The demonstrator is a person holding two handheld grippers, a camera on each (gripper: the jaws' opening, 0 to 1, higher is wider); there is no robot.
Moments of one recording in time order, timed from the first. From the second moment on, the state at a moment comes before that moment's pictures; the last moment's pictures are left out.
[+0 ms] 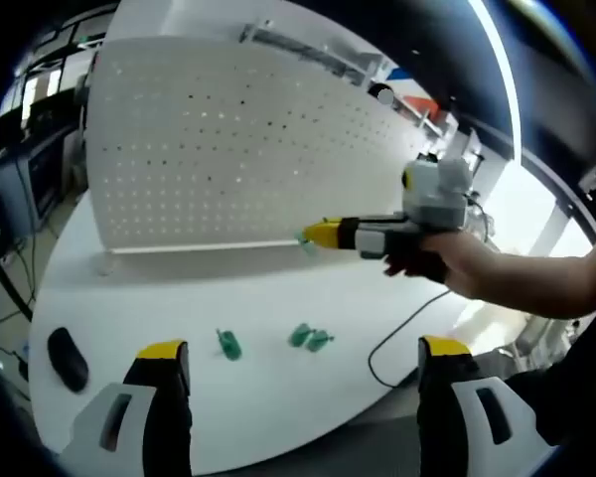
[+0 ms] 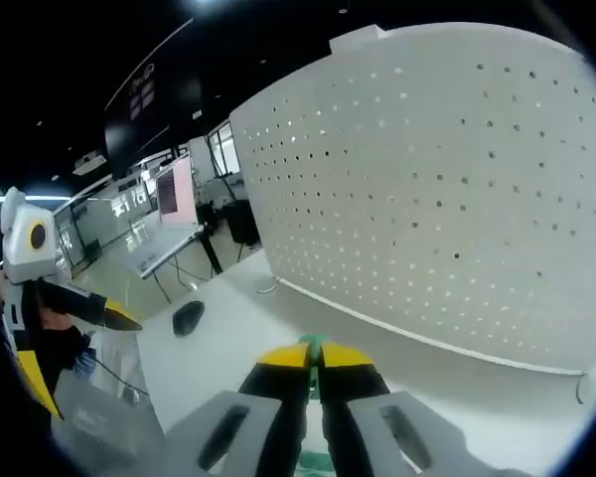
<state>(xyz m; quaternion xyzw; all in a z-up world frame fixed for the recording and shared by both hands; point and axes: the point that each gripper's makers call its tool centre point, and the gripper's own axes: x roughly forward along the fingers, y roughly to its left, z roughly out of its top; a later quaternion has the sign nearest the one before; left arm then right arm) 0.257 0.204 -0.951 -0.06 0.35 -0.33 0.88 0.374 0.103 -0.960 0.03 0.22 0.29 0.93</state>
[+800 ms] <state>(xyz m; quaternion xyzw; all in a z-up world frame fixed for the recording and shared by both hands) 0.275 0.173 -0.916 -0.08 0.29 -0.35 0.89 0.294 0.124 -0.873 0.18 0.12 0.30 0.93</state>
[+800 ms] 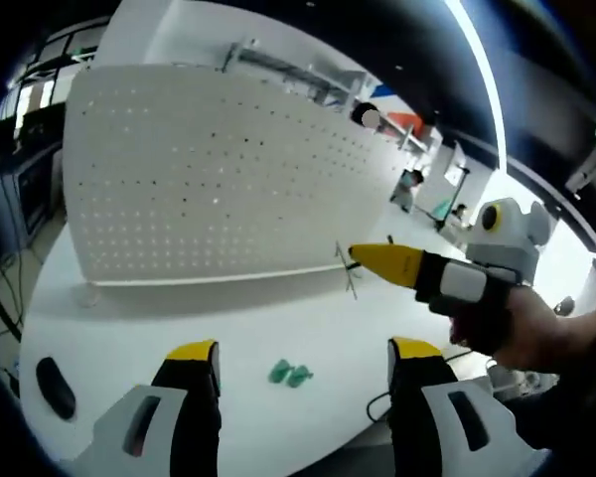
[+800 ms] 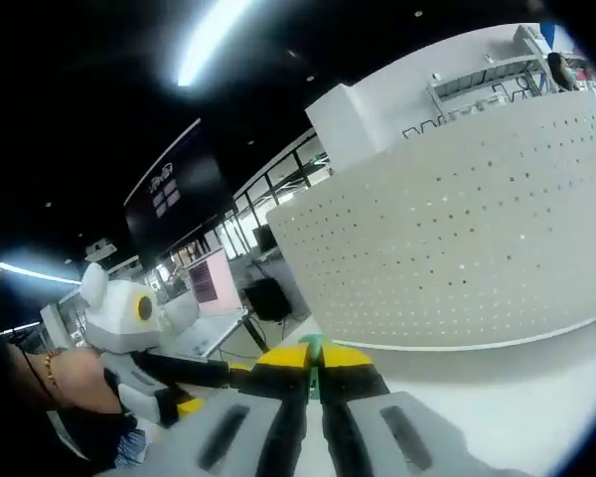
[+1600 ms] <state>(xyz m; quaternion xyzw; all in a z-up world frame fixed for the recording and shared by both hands) 0.273 0.151 -0.887 -0.18 0.27 -0.40 0.86 0.276 0.149 -0.855 0.19 0.10 0.32 0.92</state>
